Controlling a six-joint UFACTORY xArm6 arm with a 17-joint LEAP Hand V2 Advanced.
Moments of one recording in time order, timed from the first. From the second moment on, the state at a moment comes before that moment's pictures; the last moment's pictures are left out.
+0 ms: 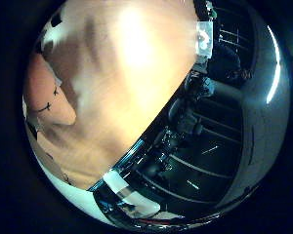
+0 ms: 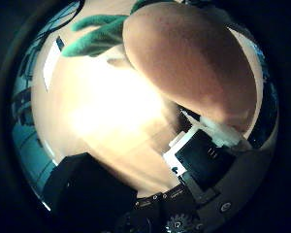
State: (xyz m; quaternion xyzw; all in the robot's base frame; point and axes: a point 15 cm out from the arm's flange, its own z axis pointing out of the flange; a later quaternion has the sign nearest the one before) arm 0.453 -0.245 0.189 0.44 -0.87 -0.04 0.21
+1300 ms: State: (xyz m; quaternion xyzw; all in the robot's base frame) arm 0.322 -0.137 0.545 0.62 -0.77 0.11 0.06
